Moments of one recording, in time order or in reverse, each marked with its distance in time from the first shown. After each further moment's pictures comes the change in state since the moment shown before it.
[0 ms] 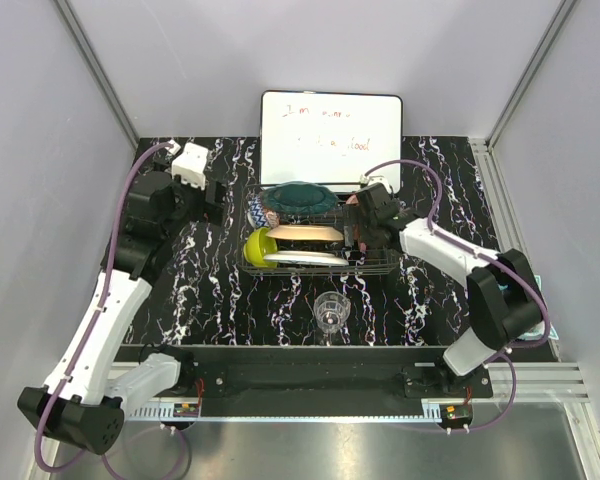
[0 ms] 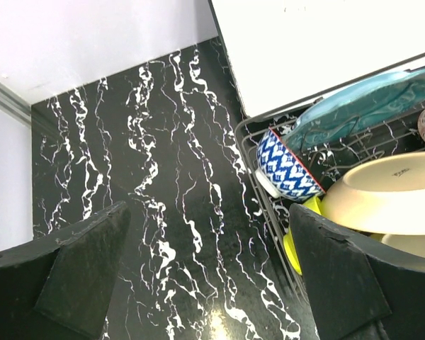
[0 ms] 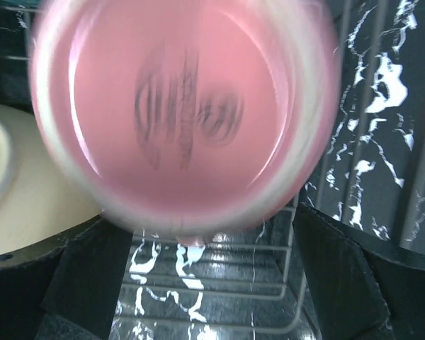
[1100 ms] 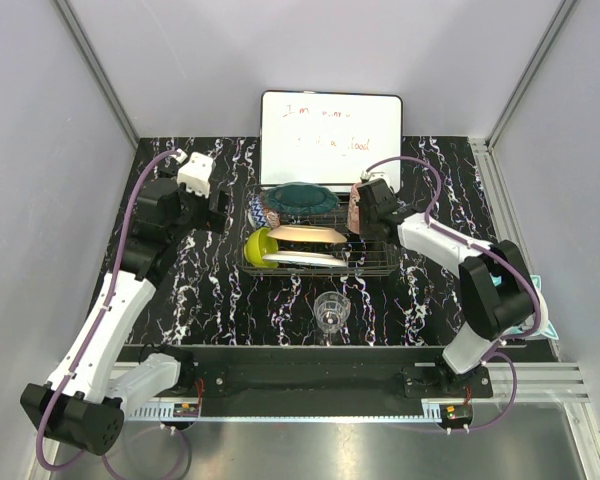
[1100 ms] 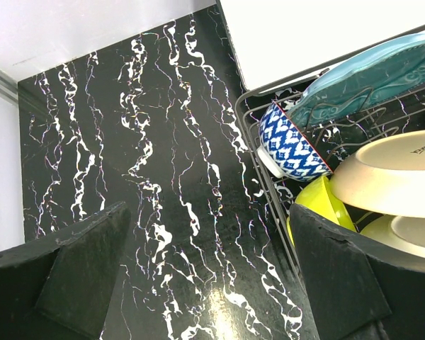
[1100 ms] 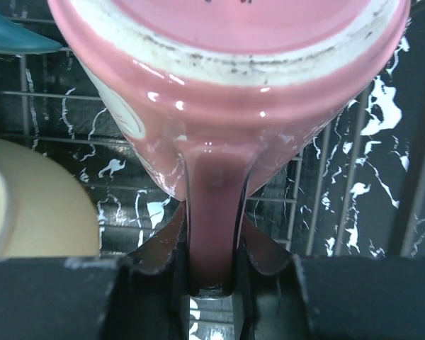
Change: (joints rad) left arm -0.001 -0.003 -0.066 -0.001 -0.012 0.004; right arm -0.037 0.027 0.029 0.031 -0.016 -0.015
